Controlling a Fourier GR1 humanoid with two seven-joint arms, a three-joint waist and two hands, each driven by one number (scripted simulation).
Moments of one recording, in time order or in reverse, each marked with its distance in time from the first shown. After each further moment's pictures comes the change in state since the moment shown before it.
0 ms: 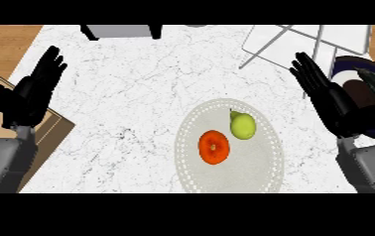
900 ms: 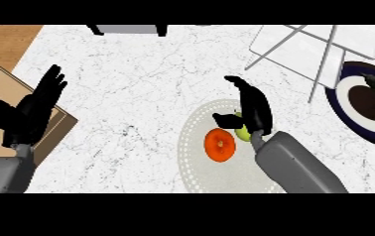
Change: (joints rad) left arm 0.116 -0.009 -0.008 -0.042 -0.017 0.000 0.009; right arm -0.262 0.228 0.441 0.207 0.759 -0.553 0.695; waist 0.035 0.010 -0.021
